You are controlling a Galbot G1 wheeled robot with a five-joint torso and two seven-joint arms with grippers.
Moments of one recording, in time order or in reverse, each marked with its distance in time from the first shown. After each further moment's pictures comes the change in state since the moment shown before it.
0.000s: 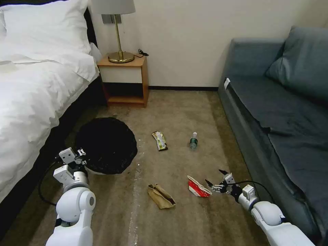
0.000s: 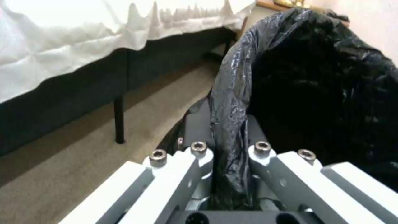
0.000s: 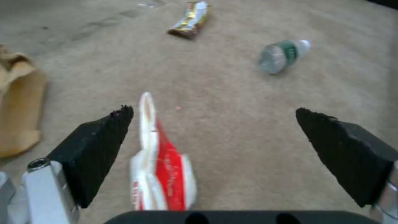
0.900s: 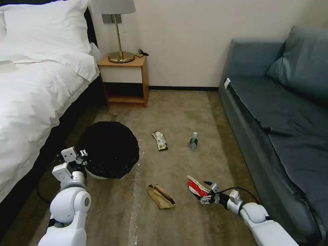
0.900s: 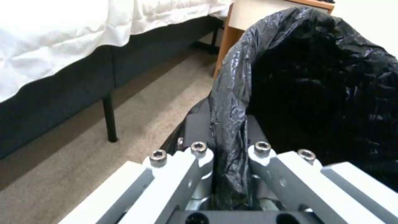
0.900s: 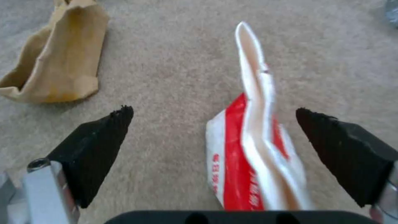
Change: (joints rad) left arm -0.003 0.052 -0.005 -0.009 -0.024 0.063 0.042; right arm 0.175 0.160 -0.055 -0.349 -0.140 0.078 -0.223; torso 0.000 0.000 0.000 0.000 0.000
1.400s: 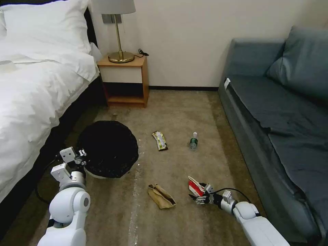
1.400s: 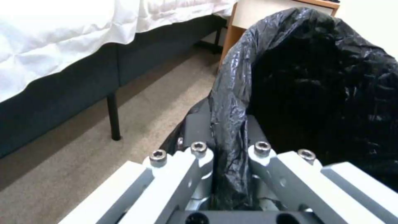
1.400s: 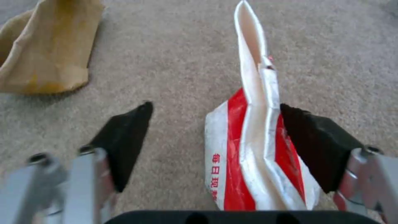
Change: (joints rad) left arm 0.004 -0.001 -0.008 0.004 -0.003 -0.008 -0.001; right arm 0.045 0.035 0.013 -0.108 -0.035 0.075 -0.017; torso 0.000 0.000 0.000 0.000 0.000
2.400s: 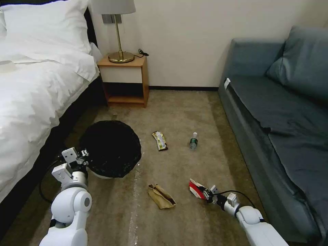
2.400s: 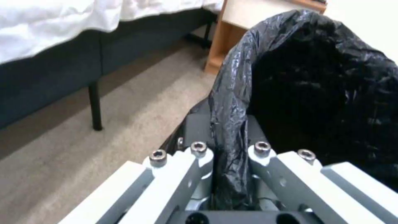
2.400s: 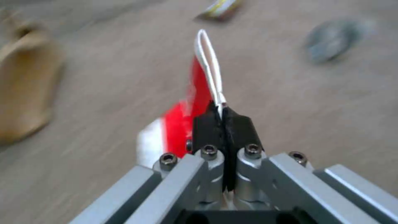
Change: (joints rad) left arm -0.015 -0.002 0.012 -0.005 -0.070 0.016 -0.007; right arm -0.052 -0.025 0.047 0.119 0.071 0.042 0.139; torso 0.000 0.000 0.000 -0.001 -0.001
